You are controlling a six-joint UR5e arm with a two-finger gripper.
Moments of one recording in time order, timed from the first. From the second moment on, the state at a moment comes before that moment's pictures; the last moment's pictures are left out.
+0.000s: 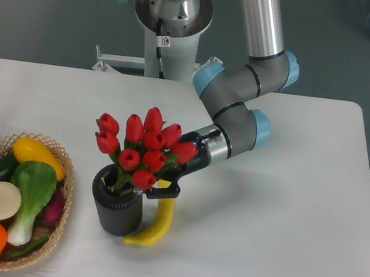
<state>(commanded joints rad) 2.60 -2.06 -1.96 -0.78 -0.09 1.62</state>
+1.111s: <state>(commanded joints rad) 2.61 -2.04 -1.88 -0.78 0.04 1.59</state>
